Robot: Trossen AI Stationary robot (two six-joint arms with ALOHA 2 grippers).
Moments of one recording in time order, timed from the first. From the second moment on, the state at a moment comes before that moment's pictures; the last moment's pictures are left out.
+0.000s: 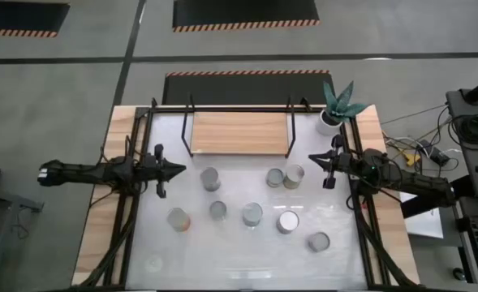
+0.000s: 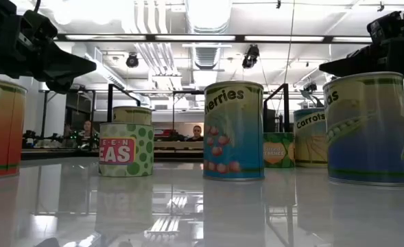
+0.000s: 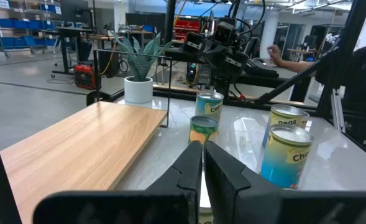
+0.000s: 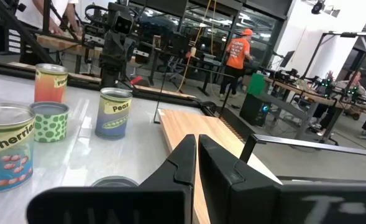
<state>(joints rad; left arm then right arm) -0.05 0.08 0.02 0.05 -0.23 -0.09 -0.23 0.02 0.02 0.03 -0.02 -0.27</state>
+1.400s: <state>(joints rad) -0.05 0.09 0.02 0.12 -0.25 0.12 -0.23 0.02 0.02 0.03 -0.02 -0.27</state>
